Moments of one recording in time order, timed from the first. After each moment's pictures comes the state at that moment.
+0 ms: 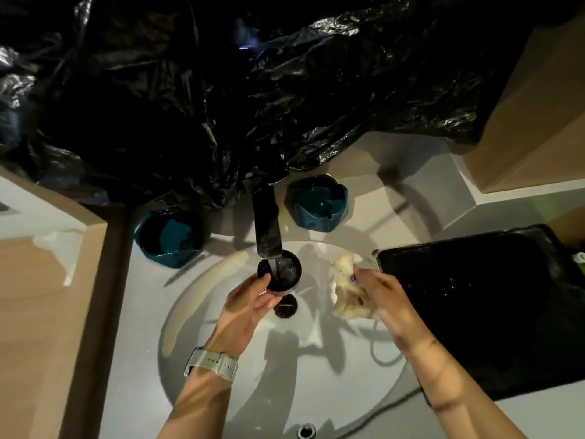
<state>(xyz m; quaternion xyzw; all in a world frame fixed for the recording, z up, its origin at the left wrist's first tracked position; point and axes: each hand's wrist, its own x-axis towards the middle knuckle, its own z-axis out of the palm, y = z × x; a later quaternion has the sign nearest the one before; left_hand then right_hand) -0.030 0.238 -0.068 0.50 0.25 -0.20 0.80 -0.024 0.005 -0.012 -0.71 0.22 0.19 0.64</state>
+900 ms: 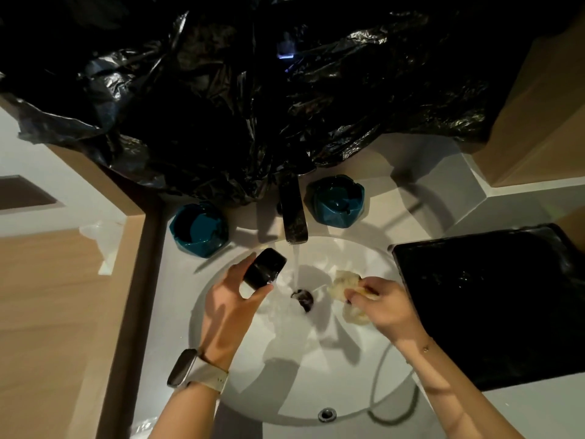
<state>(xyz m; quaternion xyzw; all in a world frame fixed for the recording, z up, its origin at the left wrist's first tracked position) -0.065 0.284 -0.030 0.90 0.13 0.02 0.41 -0.052 0.033 -0.028 -0.86 0.15 0.12 0.48</state>
